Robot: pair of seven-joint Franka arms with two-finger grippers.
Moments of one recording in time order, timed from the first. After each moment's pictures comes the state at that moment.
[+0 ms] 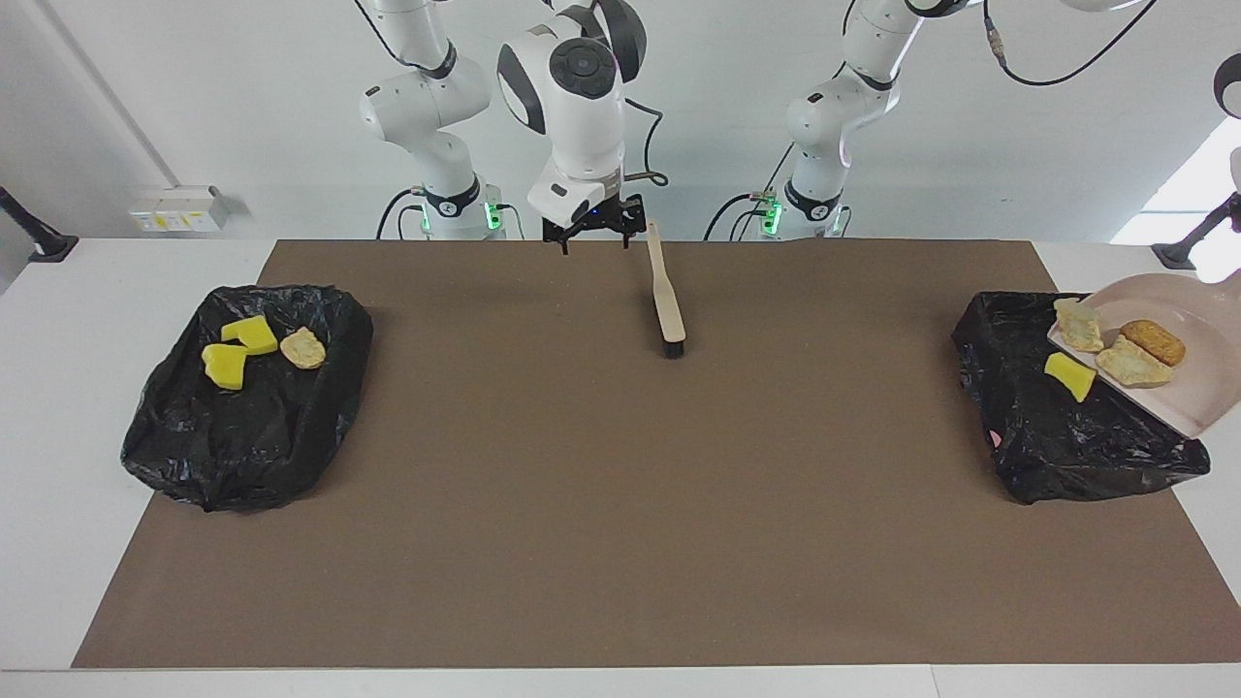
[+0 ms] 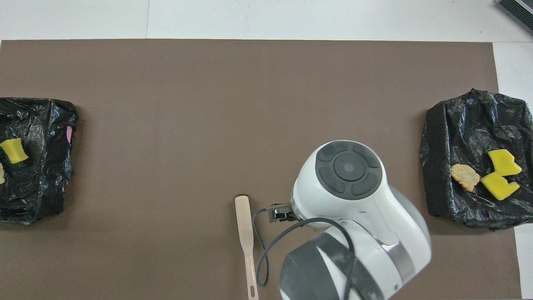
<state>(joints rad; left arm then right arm) 0.51 0.16 -0.01 -1.56 0.46 1.94 1.59 0.50 0.00 0.06 -1.82 0.12 1.67 0.44</state>
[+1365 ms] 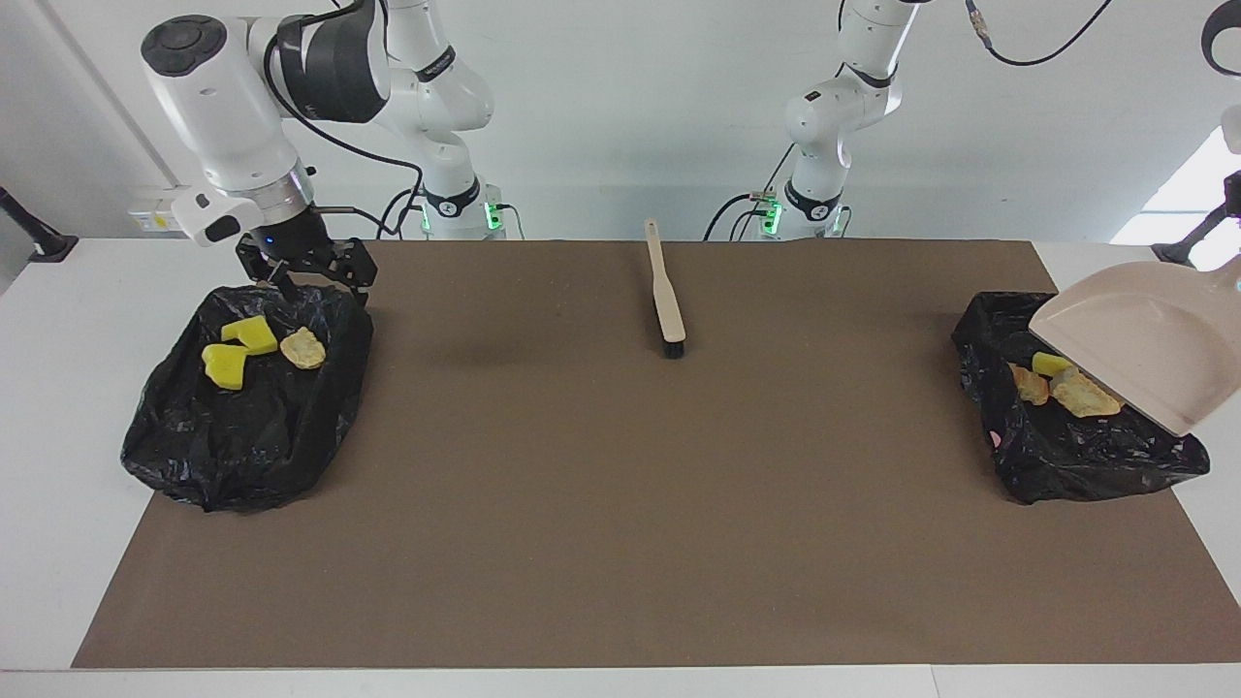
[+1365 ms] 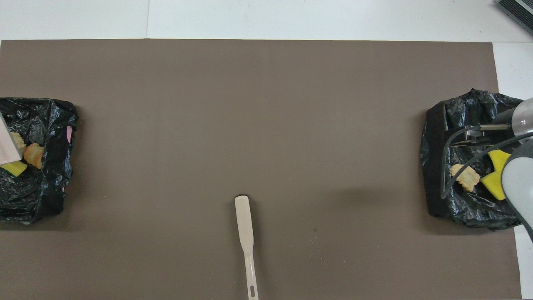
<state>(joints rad) 0.42 0.04 -0.02 -1.53 0.27 1.78 1.53 -0.09 -0.04 0.05 -1.79 -0.02 1.77 0.03</state>
